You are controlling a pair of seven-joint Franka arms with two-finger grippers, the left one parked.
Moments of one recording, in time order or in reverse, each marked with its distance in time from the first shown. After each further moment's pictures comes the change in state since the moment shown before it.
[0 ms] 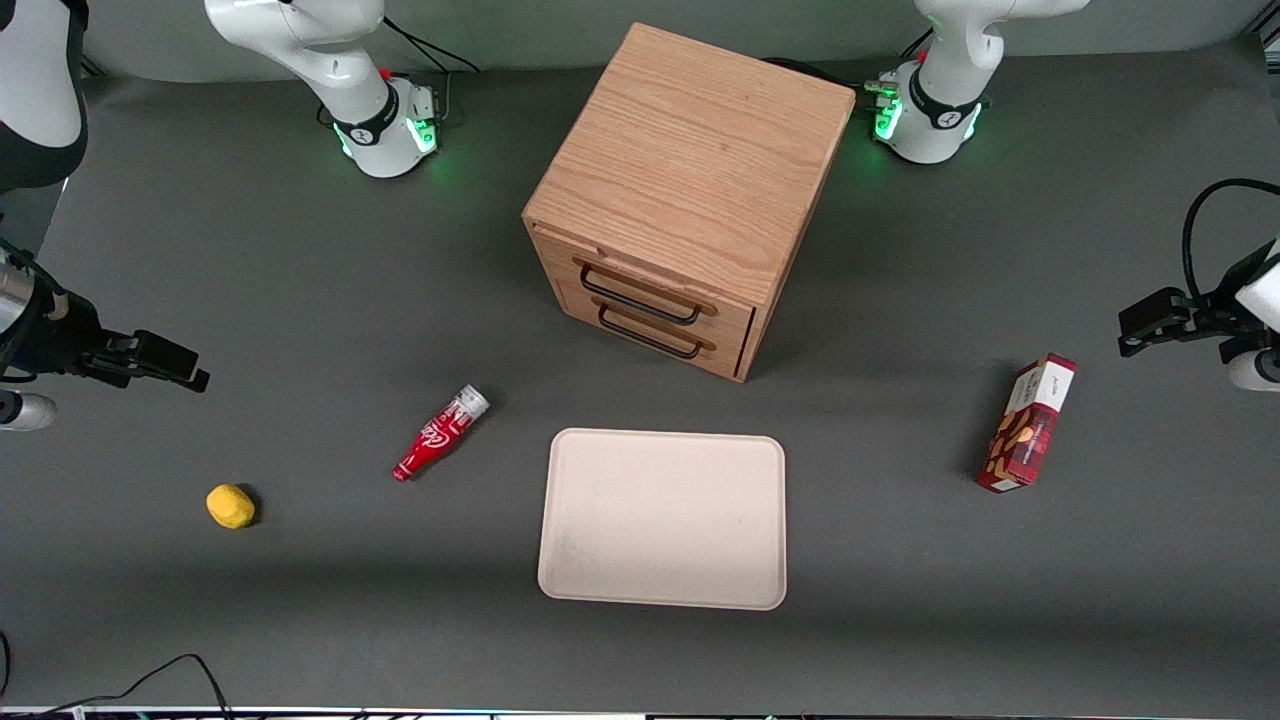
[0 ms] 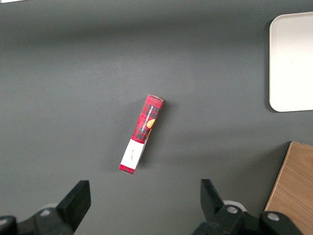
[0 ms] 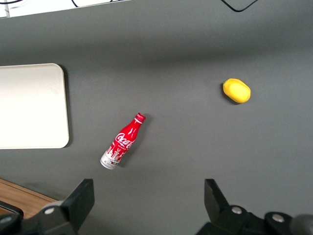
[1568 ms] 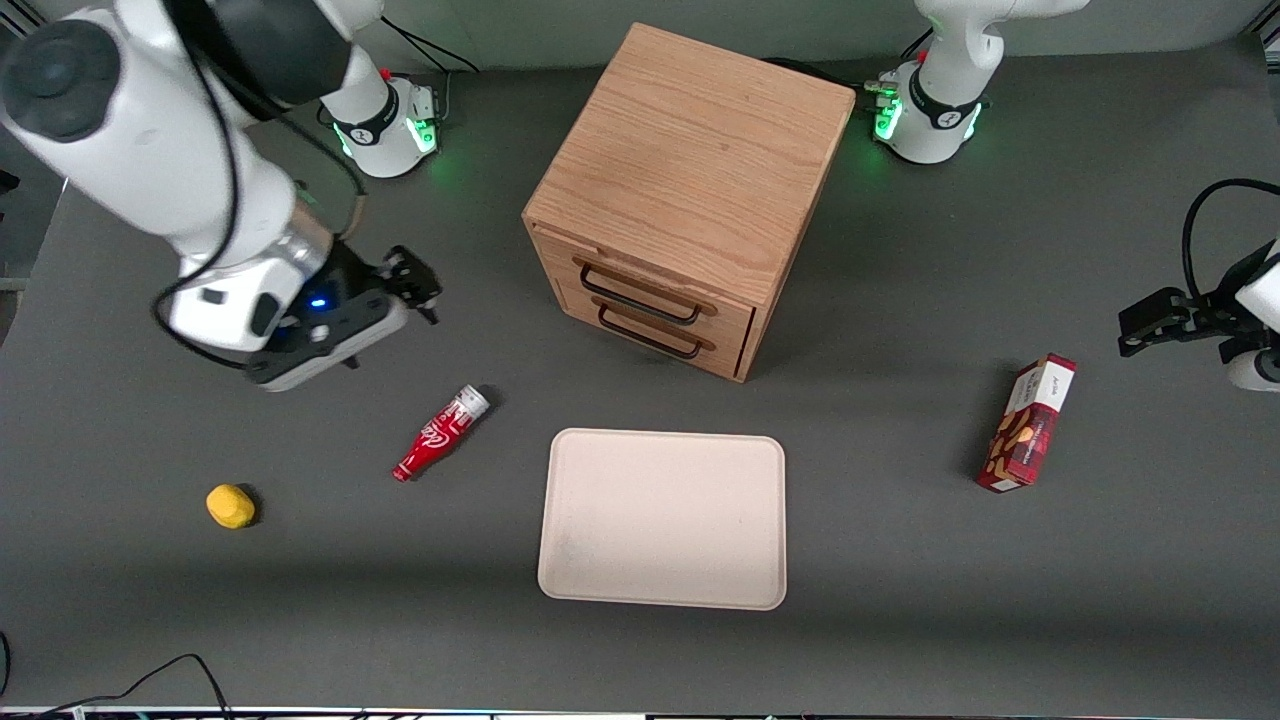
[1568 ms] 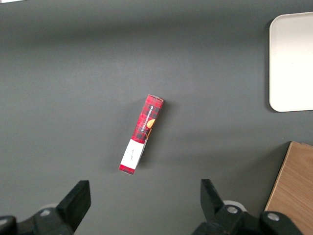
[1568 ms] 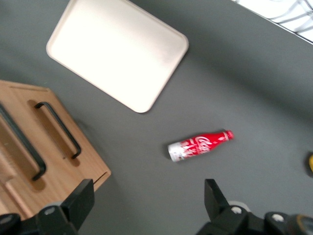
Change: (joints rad) arm 0.253 0.094 0.199 0.137 -0.048 -0.035 -0.185
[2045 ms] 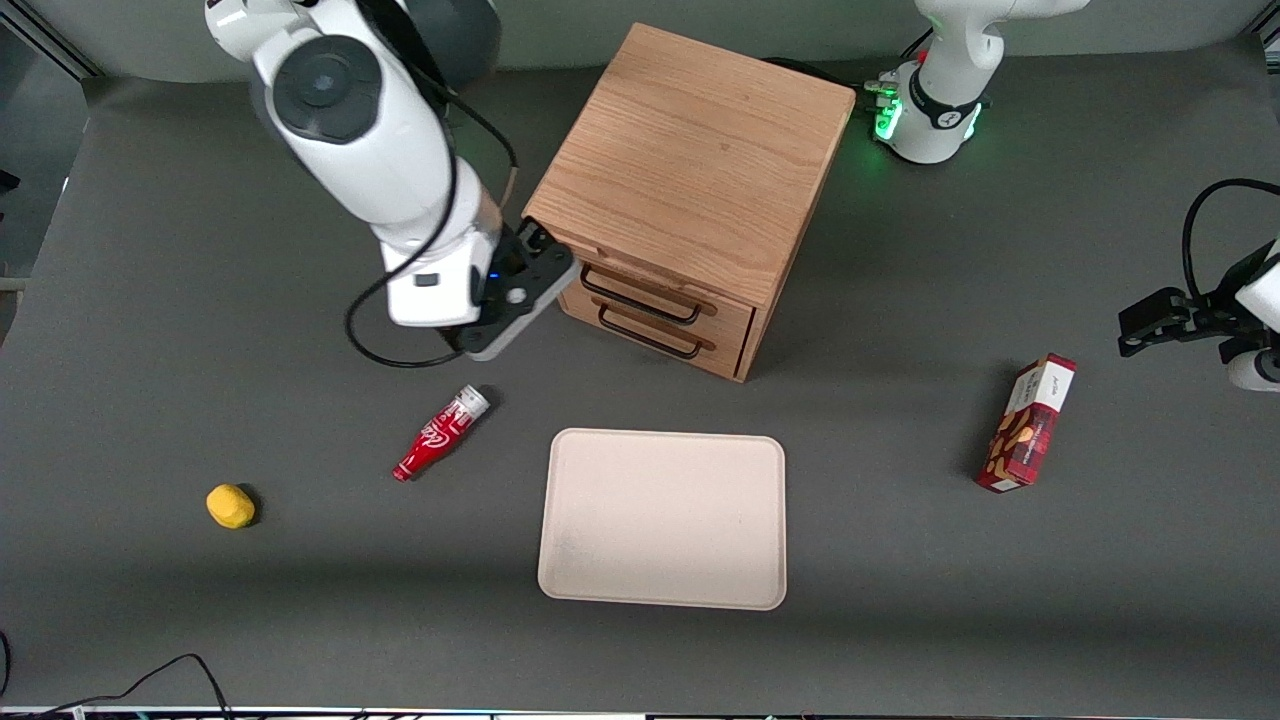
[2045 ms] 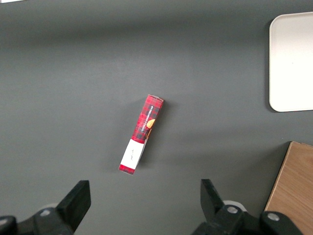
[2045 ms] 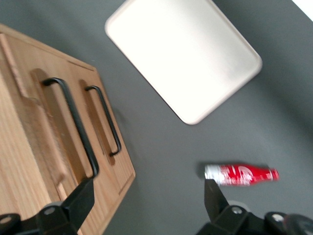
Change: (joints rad) arm 0.137 0.124 0.050 0.070 0.000 0.029 -0.124
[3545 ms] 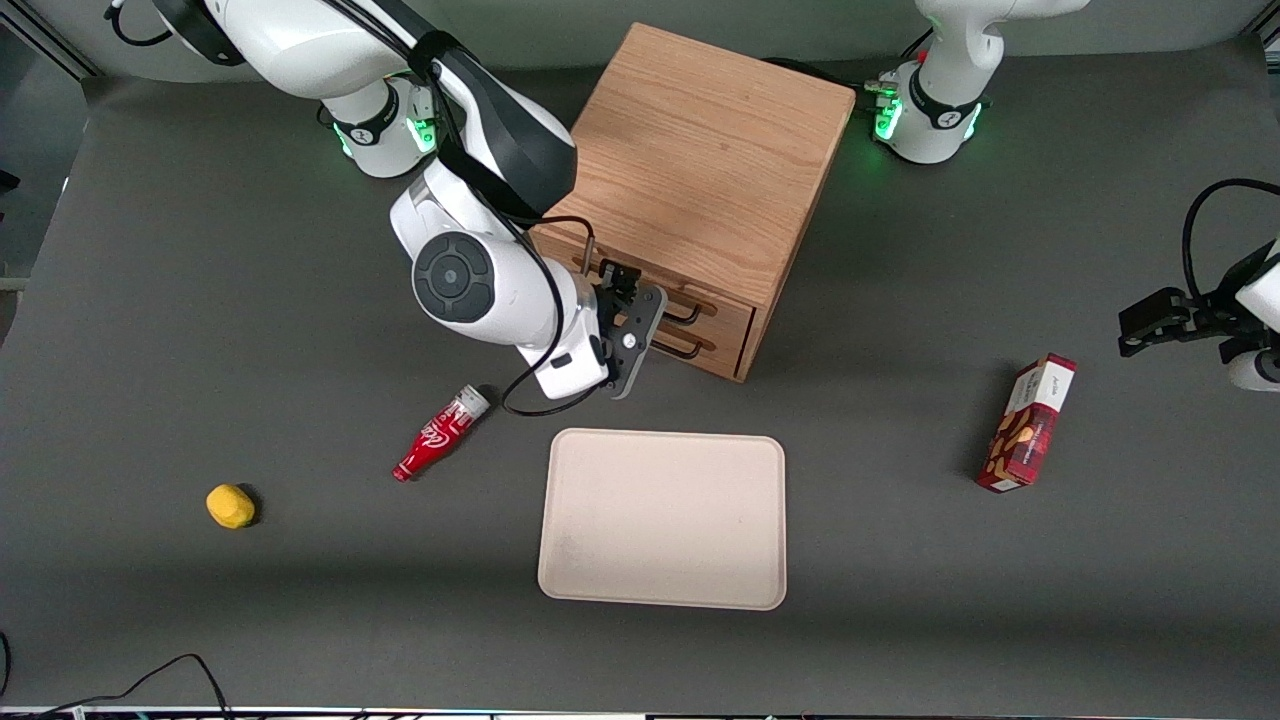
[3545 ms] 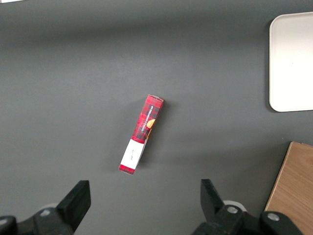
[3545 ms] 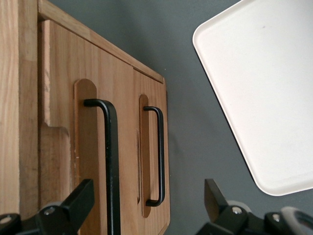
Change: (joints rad) arm -0.020 0.191 0.063 -0.019 0.230 0.126 -0.285
